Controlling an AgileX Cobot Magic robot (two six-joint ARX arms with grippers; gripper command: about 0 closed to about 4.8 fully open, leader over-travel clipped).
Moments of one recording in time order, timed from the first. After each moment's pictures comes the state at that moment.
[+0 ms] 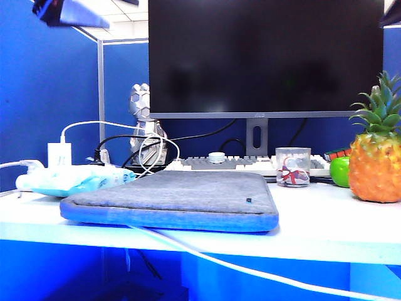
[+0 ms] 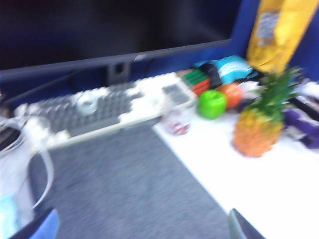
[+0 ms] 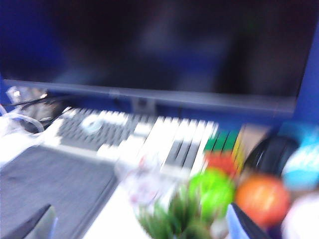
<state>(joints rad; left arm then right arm) -0.26 1.27 1.05 0.00 0.50 0.04 -0.33 1.26 0.95 0.19 -0.60 0.05</state>
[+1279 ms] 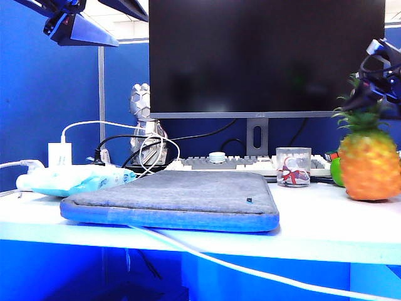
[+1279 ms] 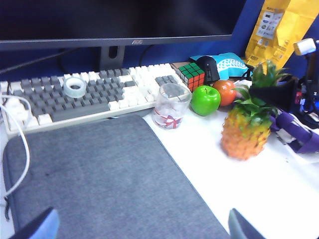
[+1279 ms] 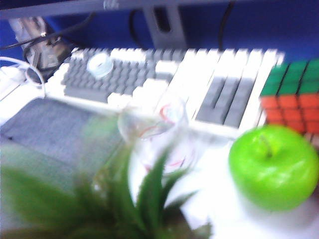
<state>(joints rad) -0.29 1.32 1.05 0.02 0.49 -0.05 -0.21 1.73 1.09 0.31 -0.63 0.07</state>
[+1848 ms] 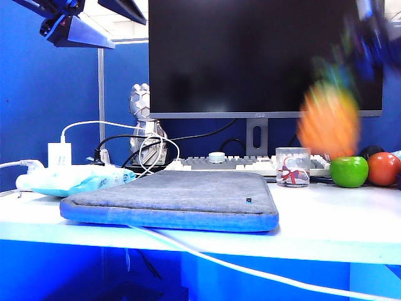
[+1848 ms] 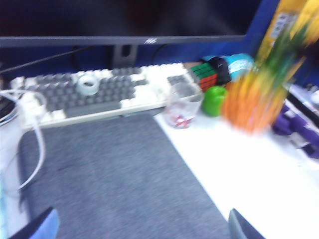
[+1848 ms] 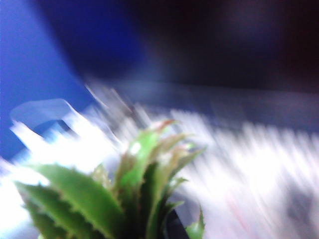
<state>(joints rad) -0.29 1.32 1.05 0.01 0.44 -0.06 -0.15 1.69 1.30 0.31 -0.76 0.22</state>
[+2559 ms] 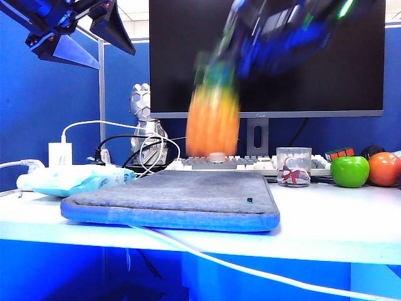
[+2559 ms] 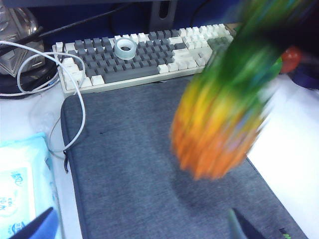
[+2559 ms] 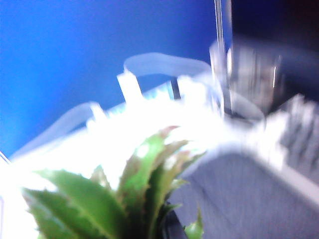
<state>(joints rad) -0.29 1.33 1.04 -0.09 0.31 0.04 0.30 1.88 1.44 0.26 -0.64 0.07</state>
